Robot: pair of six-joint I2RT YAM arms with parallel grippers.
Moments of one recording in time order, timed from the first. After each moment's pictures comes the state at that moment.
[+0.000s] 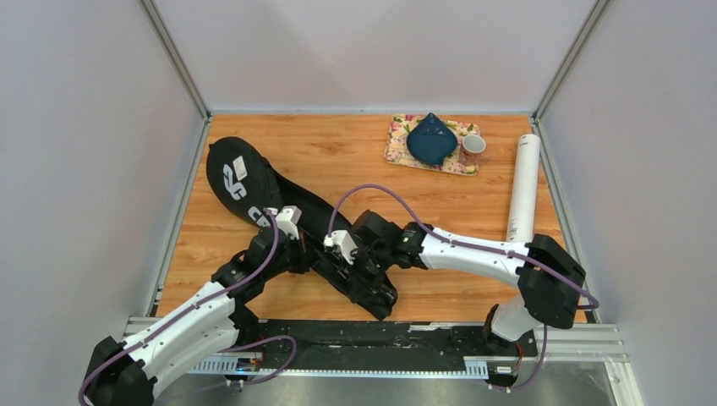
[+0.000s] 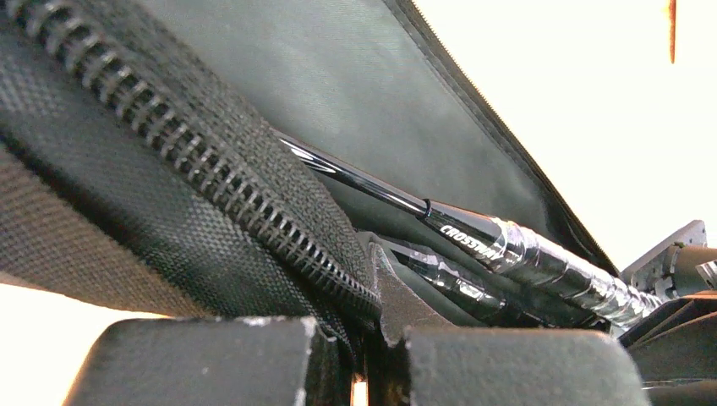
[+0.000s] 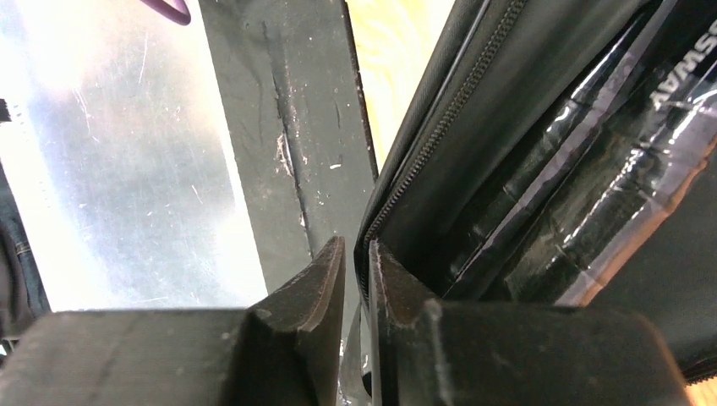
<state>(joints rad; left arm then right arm) -0.63 0.71 0.33 -0.18 0.05 -0.60 1.08 1.53 1.03 -0.47 -0.57 0.05</state>
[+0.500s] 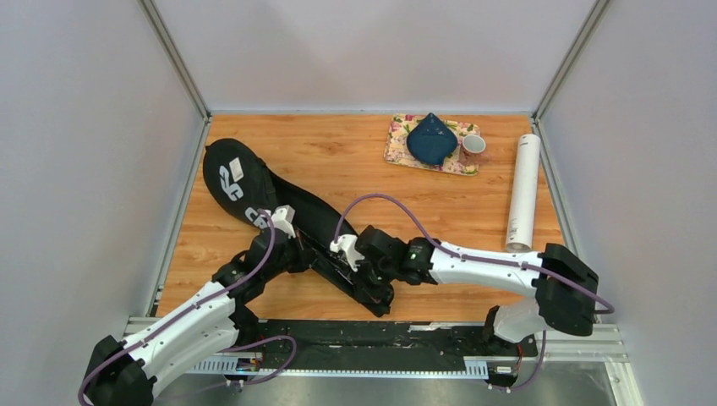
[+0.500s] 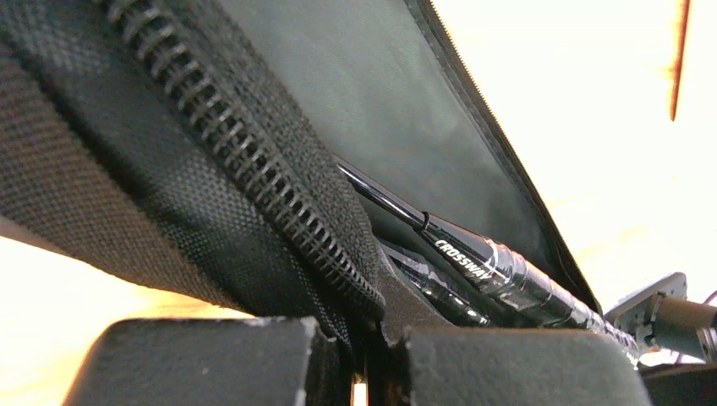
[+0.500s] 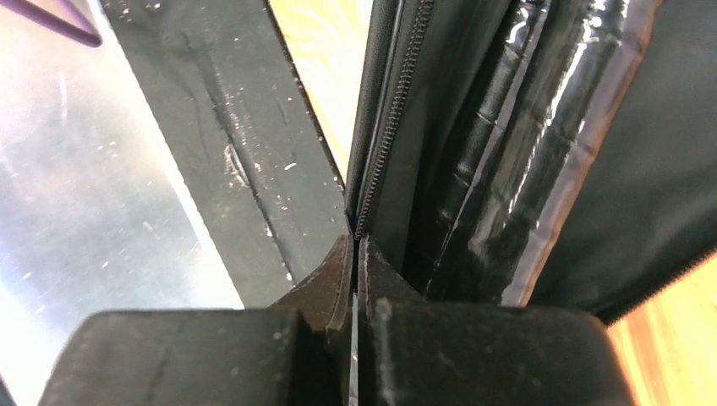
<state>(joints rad) -0.63 0.72 0.33 -0.19 -0.03 -0.70 1.13 1.46 0.93 -0.43 -0.37 0.20</state>
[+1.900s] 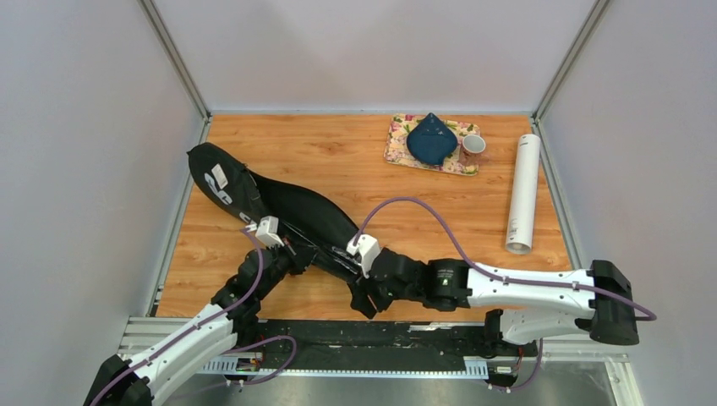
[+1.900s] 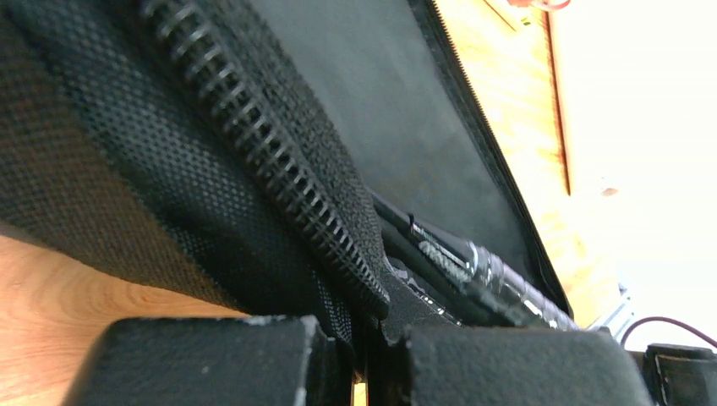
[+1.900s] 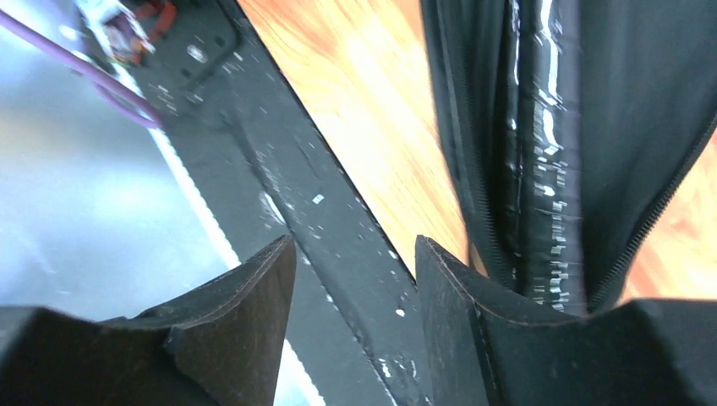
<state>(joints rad) -0.62 0.53 0.04 0.22 -0.08 -0.82 1.36 1.20 0.81 -0.36 0.09 0.47</state>
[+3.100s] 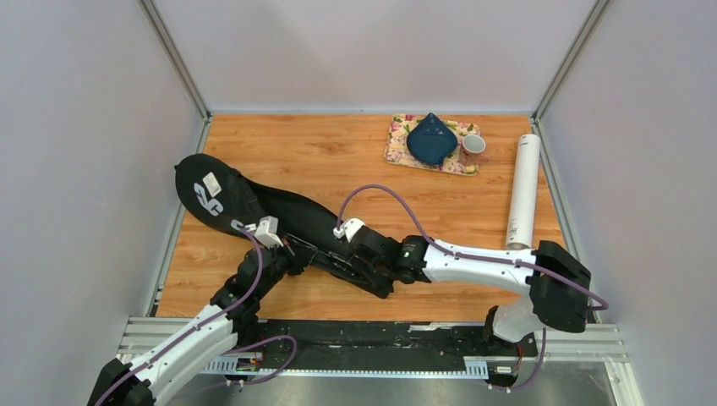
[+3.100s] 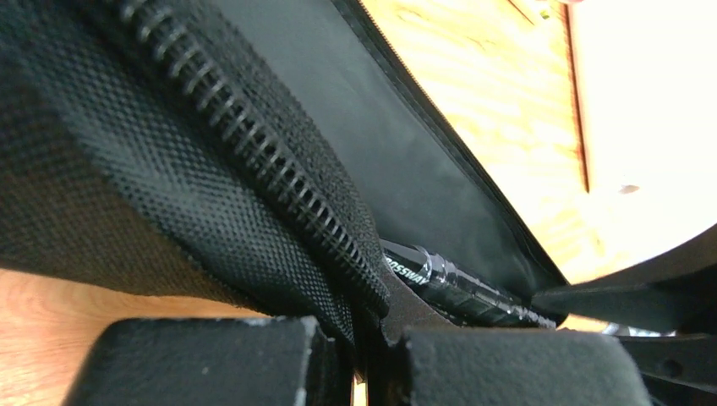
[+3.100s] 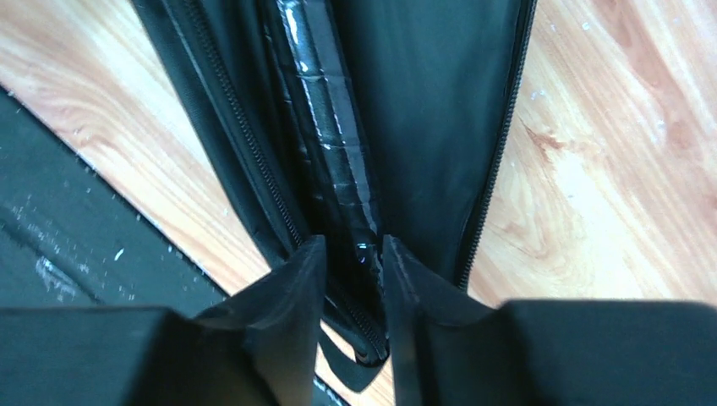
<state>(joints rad) -0.60 0.52 0.04 0.17 -0.07 -0.79 1.18 1.49 0.97 -0.47 0.18 0.28</state>
